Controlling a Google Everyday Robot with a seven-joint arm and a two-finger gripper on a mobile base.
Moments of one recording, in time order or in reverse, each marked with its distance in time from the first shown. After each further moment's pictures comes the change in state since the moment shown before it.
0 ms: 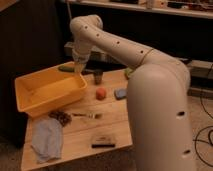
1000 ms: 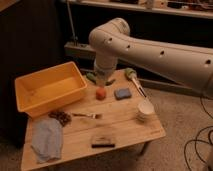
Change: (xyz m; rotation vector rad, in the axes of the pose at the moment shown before) arm 0.098 0.125 -0.084 0.111 0.189 0.556
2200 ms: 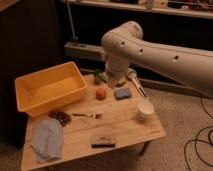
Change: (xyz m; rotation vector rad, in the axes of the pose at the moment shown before) arm 0.058 -0.045 0.007 0.028 0.019 0.101
